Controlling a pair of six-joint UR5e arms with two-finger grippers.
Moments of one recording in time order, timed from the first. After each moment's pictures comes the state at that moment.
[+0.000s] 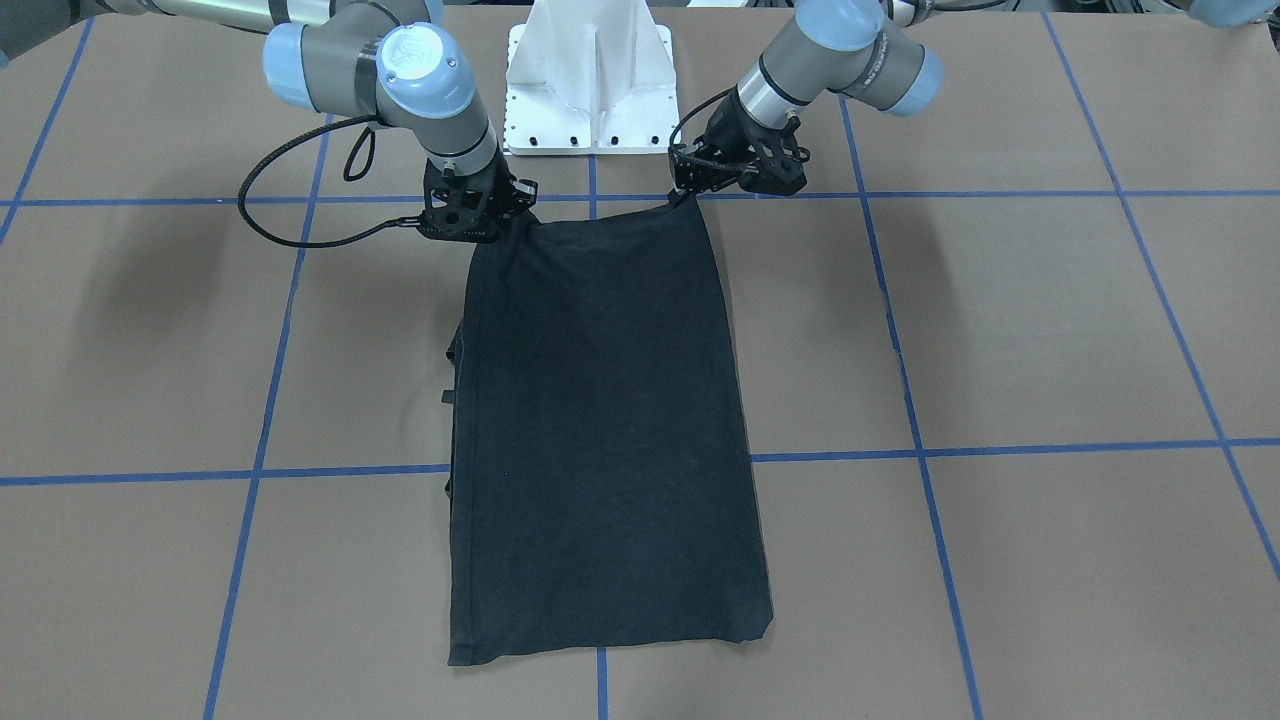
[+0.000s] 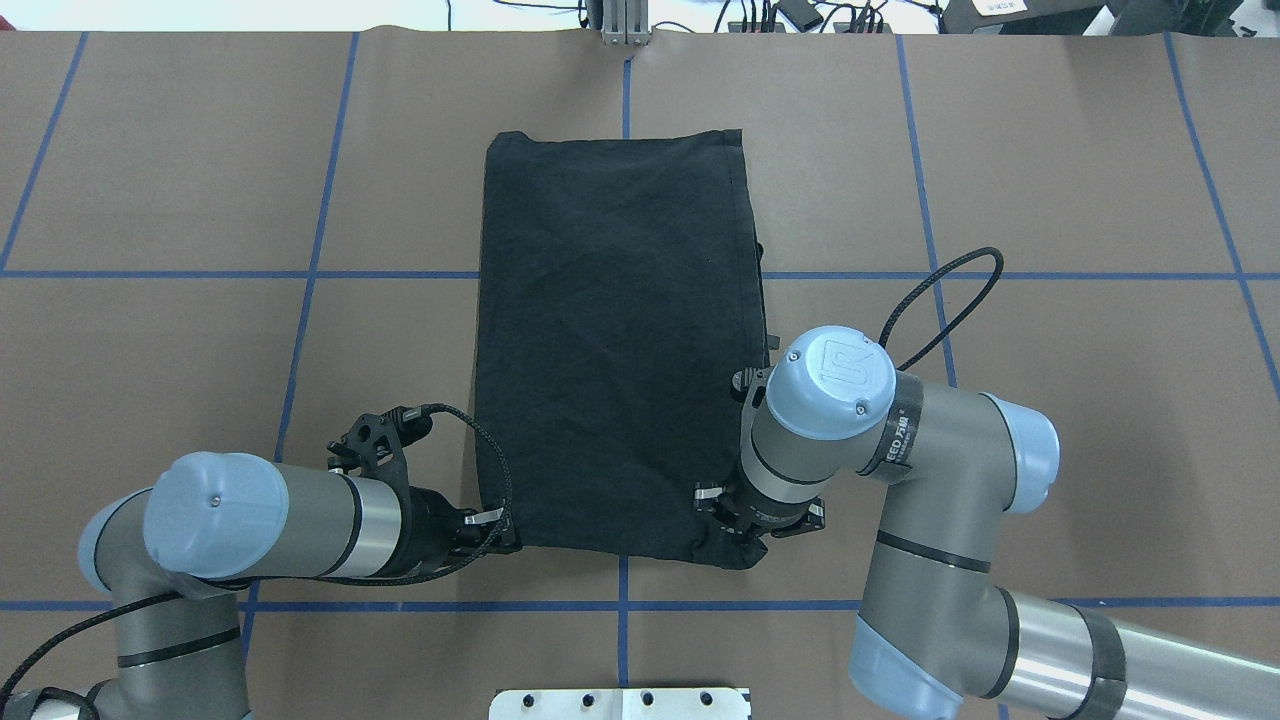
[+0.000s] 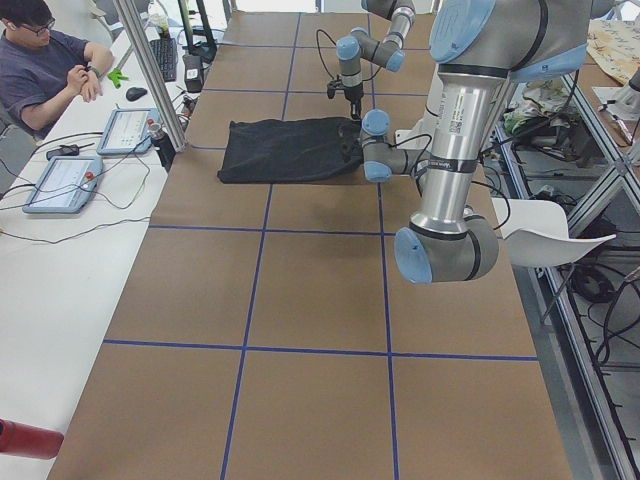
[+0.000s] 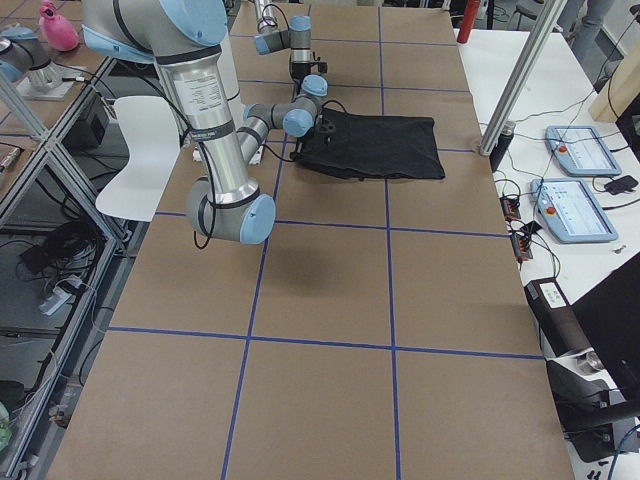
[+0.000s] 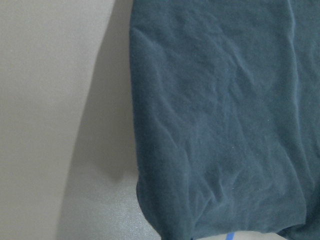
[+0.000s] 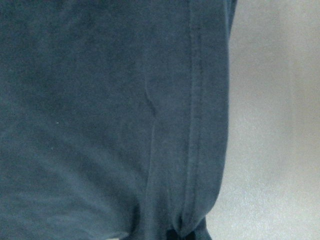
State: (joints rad) left arm -0.30 -1.82 -1.91 -2.27 -1.81 -1.74; right arm 0.40 -1.12 1.86 -1.56 2.07 1.43
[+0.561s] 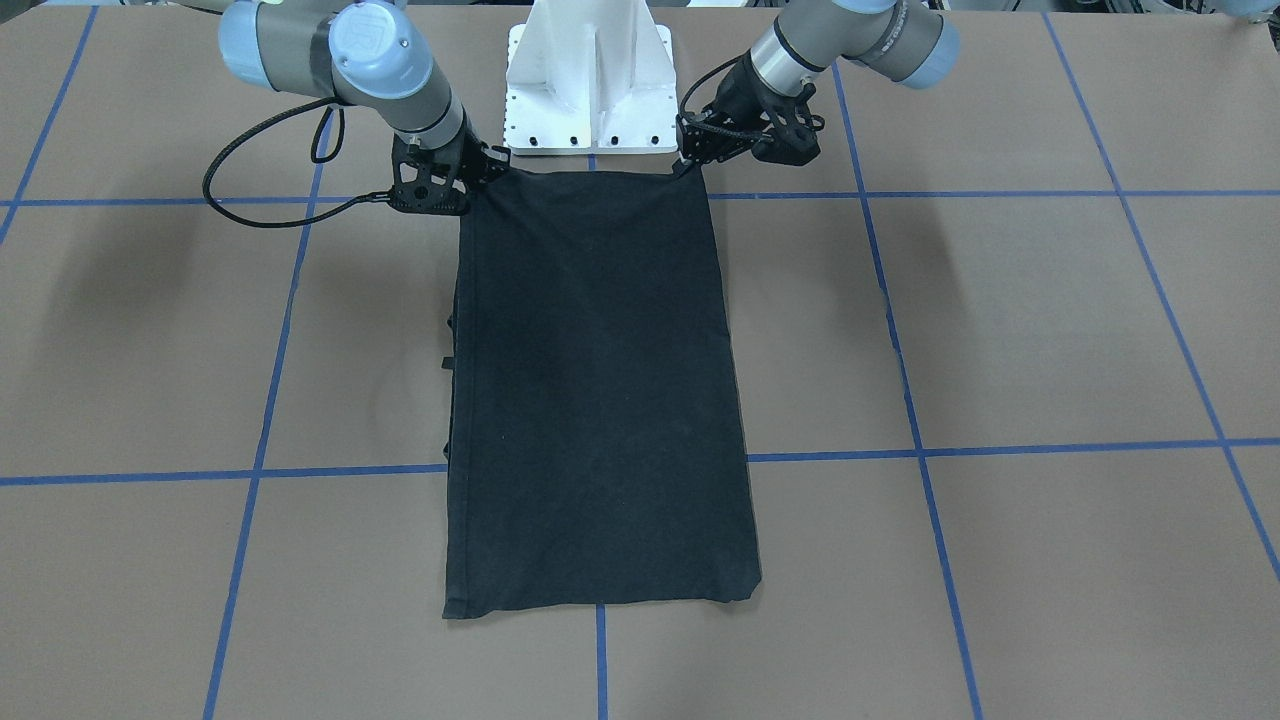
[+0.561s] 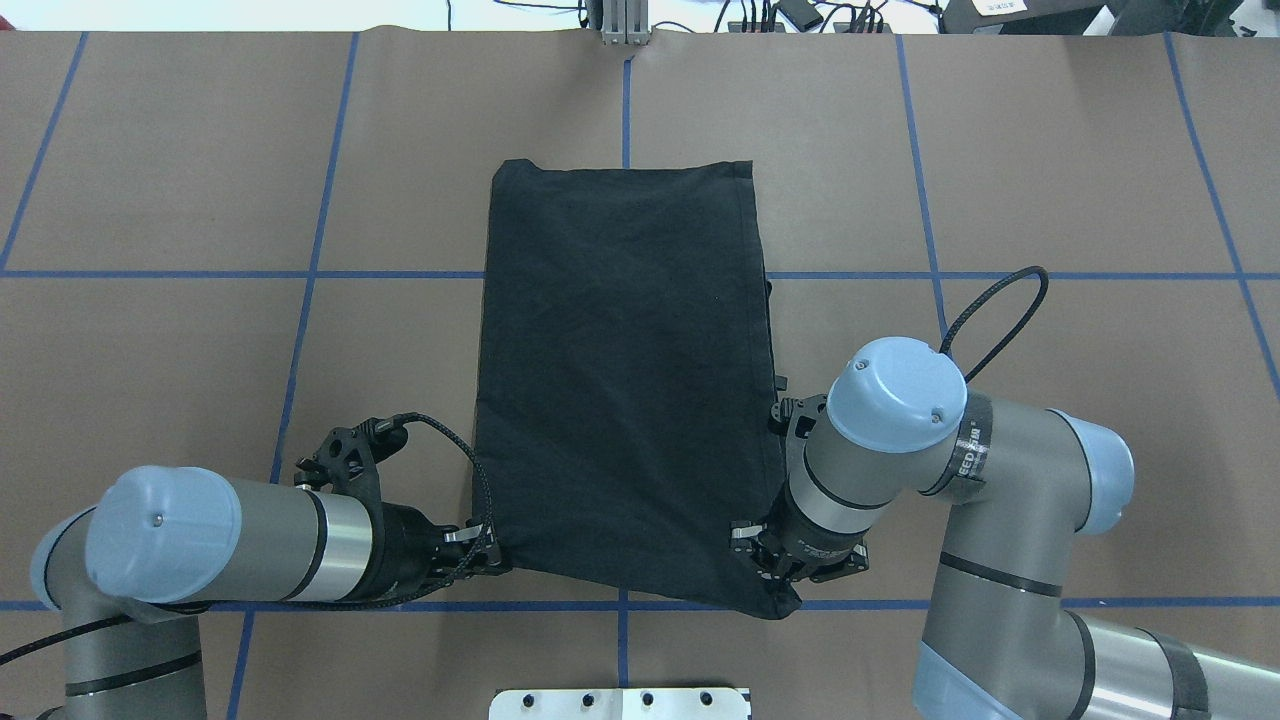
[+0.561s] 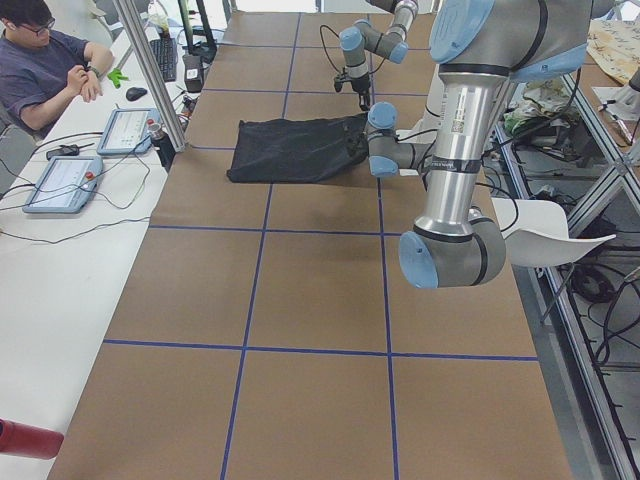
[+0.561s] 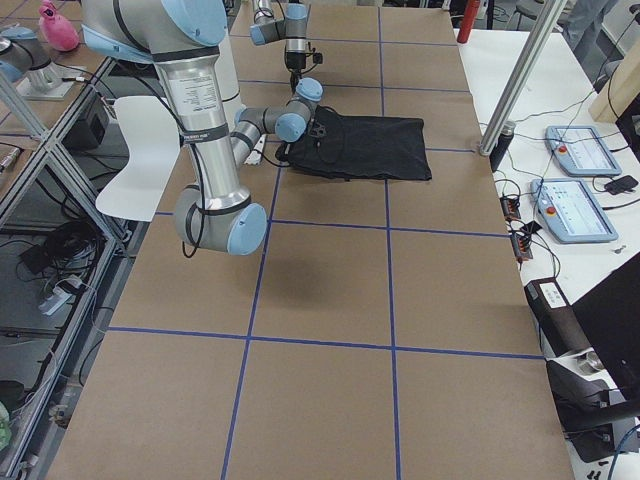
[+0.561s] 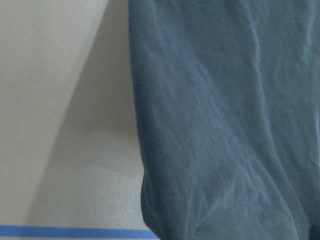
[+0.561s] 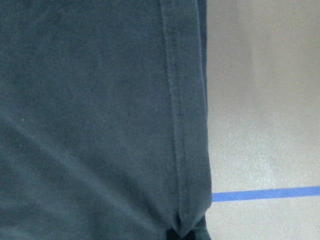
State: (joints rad) left arm -0.28 -1.77 -2.00 -2.25 -1.82 -1.82; right arm 0.39 -1.21 1.96 -1.56 2.20 1.42
